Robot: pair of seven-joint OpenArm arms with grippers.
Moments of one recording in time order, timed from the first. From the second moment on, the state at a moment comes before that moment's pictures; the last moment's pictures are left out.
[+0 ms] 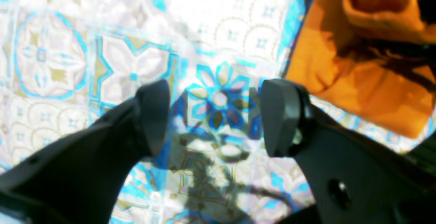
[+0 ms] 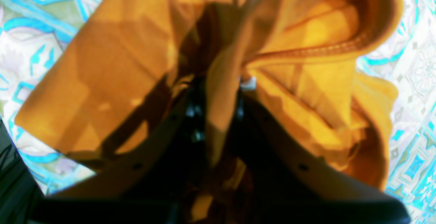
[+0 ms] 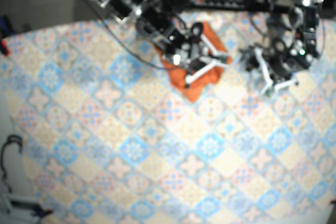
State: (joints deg) left arm 12.4 -27.9 -7.2 96.7 -22.7 -34.4 54.0; right arm 4.7 -5.4 -45.3 73.7 -21.9 31.4 -44.4
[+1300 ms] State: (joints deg) left arm 10.3 -27.8 -7.2 80.3 -21.9 -34.2 45.7; right arm 4.7 -7.3 -45.5 86.6 -22.1 31.5 -43.7
